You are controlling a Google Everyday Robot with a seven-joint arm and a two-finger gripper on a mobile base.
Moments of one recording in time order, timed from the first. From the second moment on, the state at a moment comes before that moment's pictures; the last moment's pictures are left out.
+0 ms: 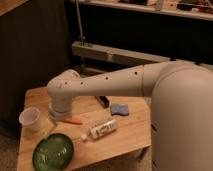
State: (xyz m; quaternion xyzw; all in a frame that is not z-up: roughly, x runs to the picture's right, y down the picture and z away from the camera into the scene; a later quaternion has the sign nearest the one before) arm -0.229 0.165 0.663 -0.44 -0.02 0.35 0.83
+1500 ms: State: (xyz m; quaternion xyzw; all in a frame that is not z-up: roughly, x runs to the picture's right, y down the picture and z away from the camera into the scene) arm -0.159 0.131 0.671 -0.35 0.03 0.37 0.86
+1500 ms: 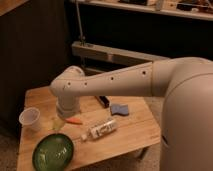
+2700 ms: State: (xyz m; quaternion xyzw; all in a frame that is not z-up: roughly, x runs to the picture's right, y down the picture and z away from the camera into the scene) arm -0.071 0.075 0.682 -0.25 0.06 0.33 0.91
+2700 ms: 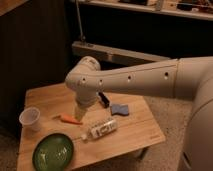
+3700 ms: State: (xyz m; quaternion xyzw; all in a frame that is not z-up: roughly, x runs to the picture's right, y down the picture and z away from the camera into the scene) arm 0.100 0.031 0.807 -0.21 0.01 0.26 0.94
